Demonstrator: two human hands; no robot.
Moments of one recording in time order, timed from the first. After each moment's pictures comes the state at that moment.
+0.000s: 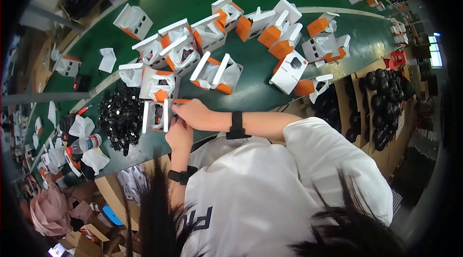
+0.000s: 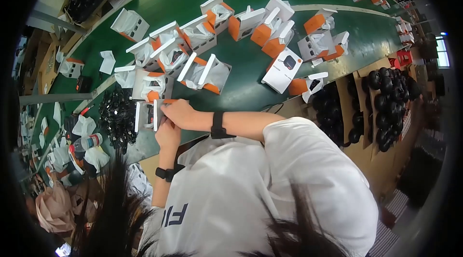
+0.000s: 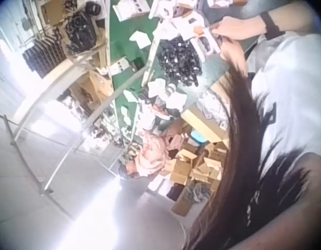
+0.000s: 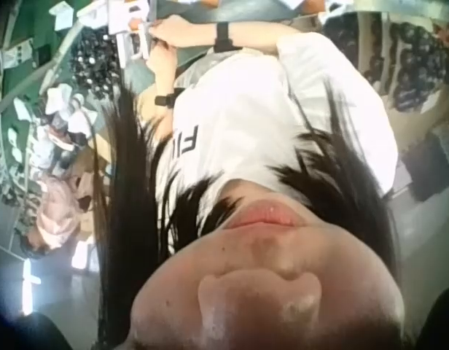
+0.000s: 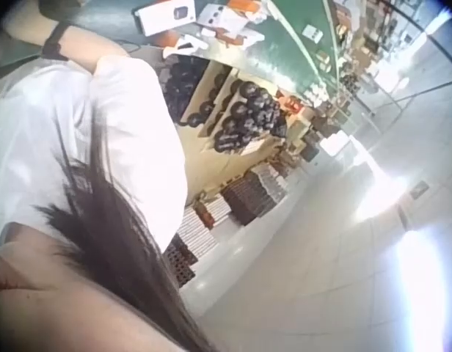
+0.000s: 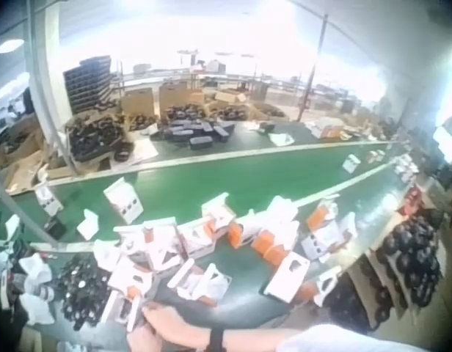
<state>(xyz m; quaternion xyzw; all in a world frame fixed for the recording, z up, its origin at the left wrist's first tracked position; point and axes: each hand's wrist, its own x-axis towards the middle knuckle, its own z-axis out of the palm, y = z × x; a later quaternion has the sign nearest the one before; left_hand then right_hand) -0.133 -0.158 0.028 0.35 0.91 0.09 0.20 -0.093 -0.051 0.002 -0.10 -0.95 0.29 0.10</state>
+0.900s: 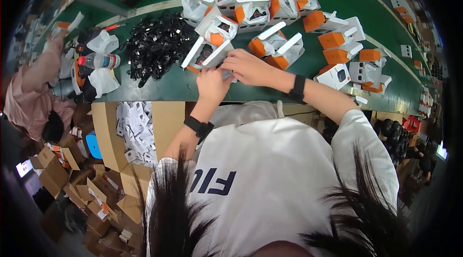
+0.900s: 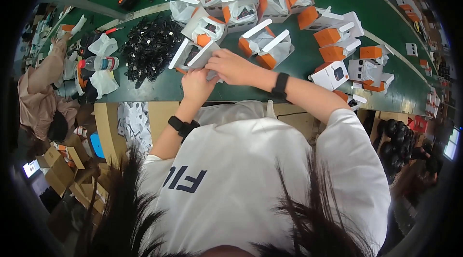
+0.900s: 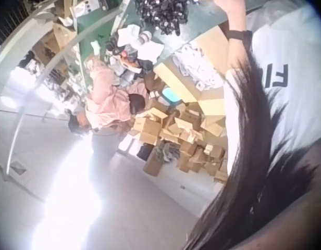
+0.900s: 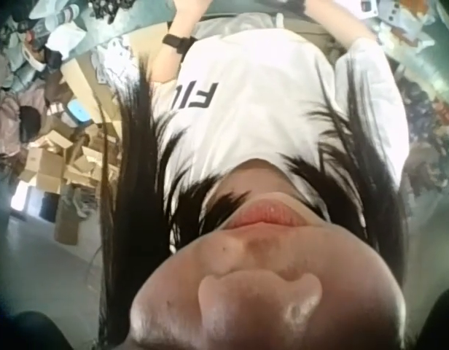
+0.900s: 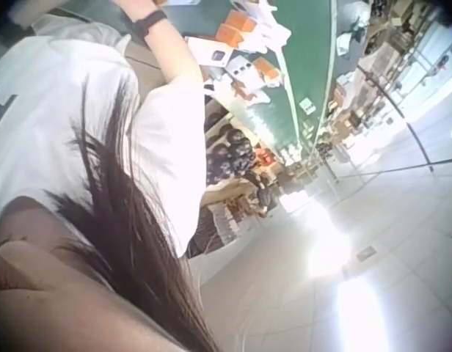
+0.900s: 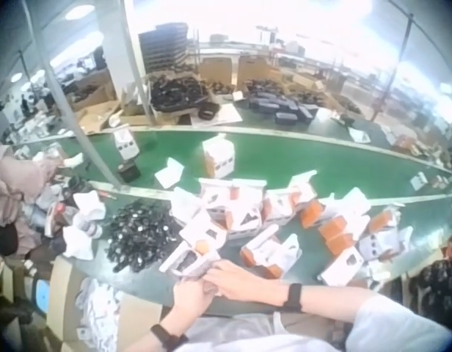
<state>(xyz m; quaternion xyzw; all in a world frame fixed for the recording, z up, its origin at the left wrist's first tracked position) -0.147 -0.177 0.013 0.42 0.89 0.16 0.05 -0.086 -0.021 0.024 0.18 -0.93 0.32 0.06</state>
